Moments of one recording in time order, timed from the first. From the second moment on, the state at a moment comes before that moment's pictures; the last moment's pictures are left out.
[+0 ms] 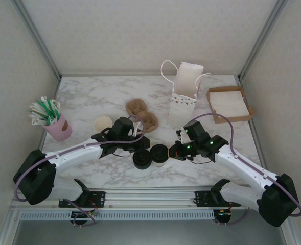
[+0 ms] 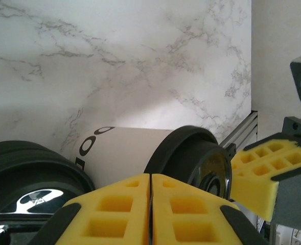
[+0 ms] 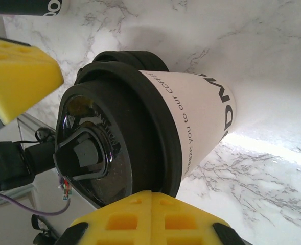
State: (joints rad) left arm -0.71 1.33 0.73 -0.13 0.46 -0.88; right arm 0.66 1.08 0.71 -0.62 -0.53 0.75
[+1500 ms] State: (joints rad) left arm -0.79 1.11 0.66 -0.22 0.37 -0.95; right arm 0.66 1.12 1.00 -0.82 -0.37 0.64
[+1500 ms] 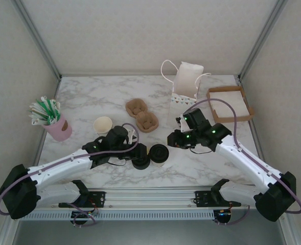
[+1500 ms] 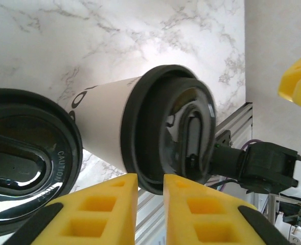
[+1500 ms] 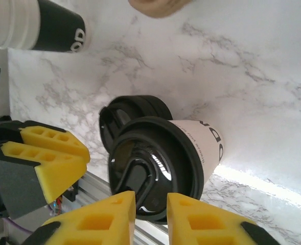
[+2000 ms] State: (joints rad) left arm -0.78 0.99 0.99 -0.47 0.30 -0.86; right arm 0.66 0.80 1.18 -1.08 -0.32 0.66
